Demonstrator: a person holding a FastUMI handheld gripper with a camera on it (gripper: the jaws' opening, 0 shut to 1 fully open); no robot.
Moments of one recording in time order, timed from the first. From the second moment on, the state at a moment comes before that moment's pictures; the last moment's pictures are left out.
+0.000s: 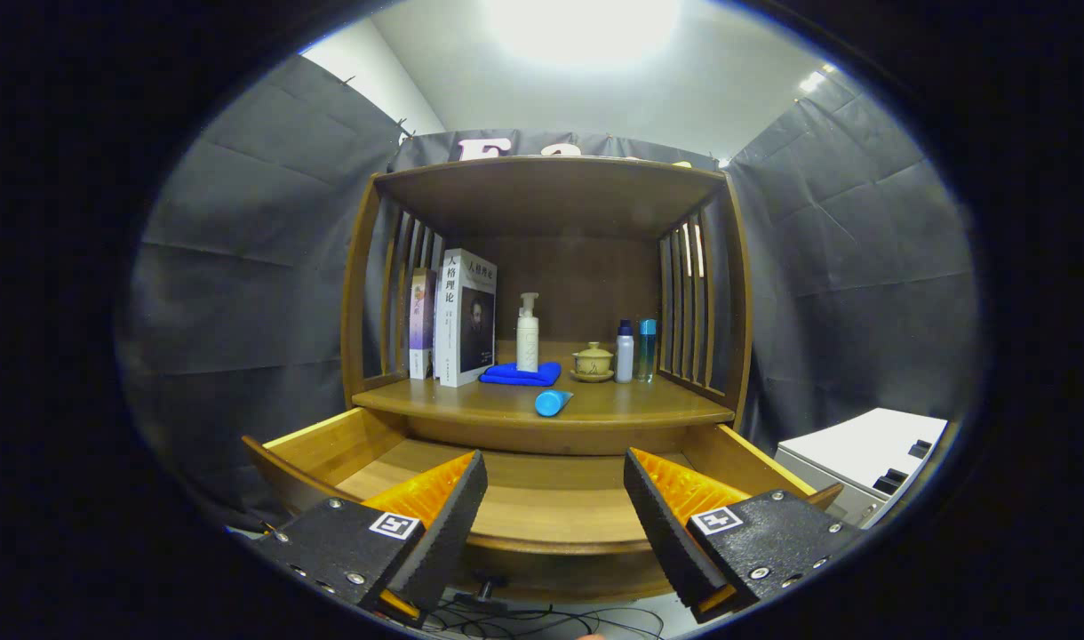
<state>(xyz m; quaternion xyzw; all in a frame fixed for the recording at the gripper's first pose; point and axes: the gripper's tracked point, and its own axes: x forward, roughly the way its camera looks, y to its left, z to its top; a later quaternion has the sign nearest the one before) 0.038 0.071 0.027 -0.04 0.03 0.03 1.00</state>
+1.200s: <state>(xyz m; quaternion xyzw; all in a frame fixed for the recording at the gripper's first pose) 0.004 0.064 -0.059 -0.06 0.09 0.01 0.99</state>
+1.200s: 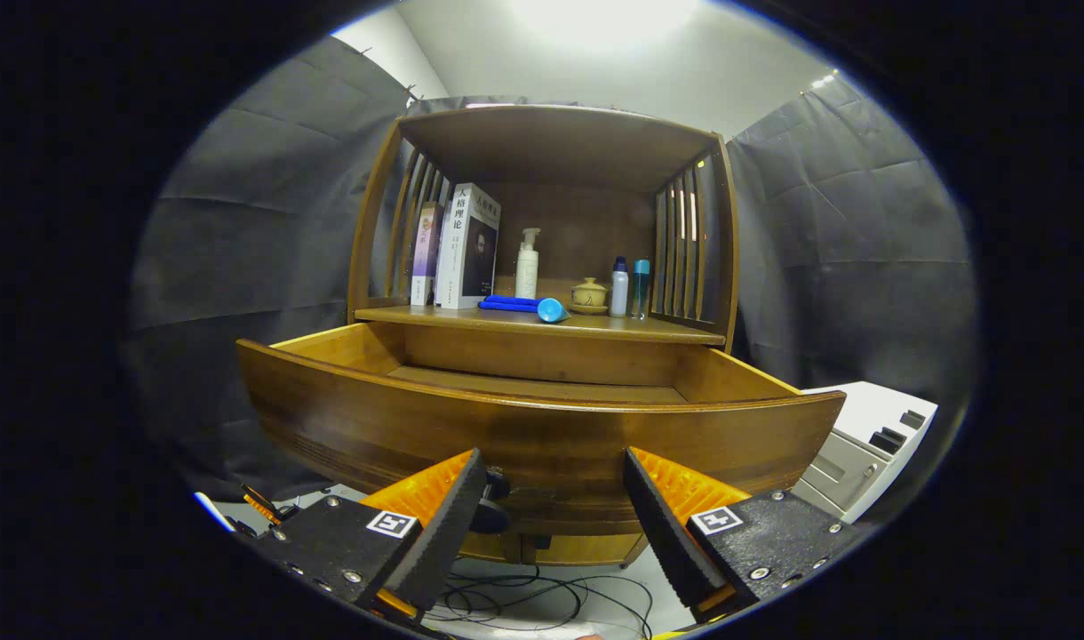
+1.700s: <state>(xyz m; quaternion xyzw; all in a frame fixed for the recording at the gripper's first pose) 0.017 0.057 -0.060 -0.05 0.08 0.00 0.99</state>
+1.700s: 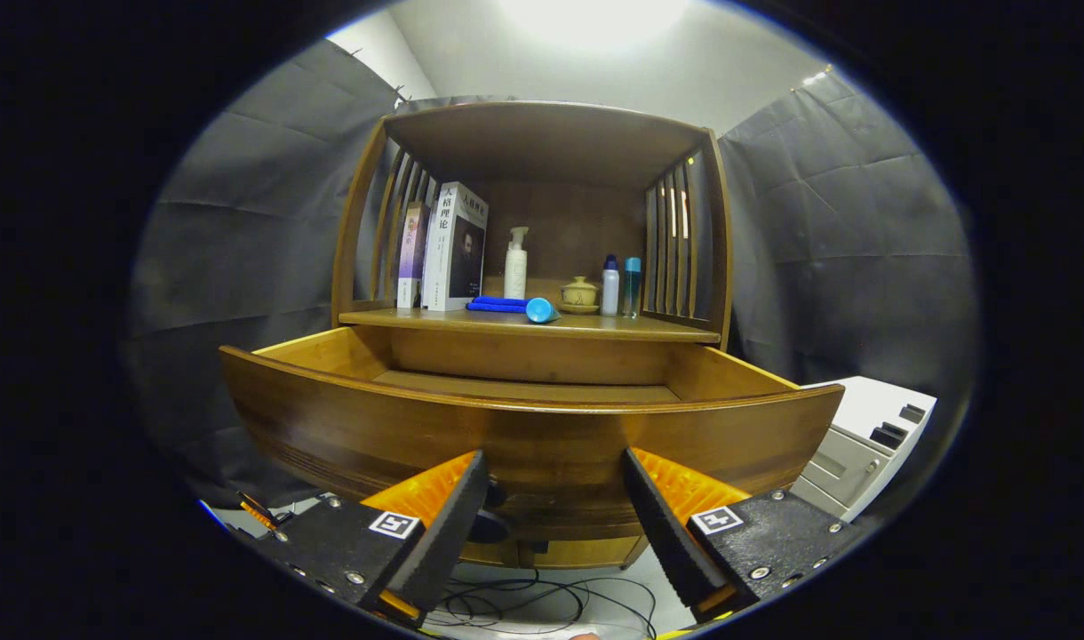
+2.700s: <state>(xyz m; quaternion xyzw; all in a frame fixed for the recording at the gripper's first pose) 0.071 0.075 -0.095 -0.03 0.13 0.02 0.99</state>
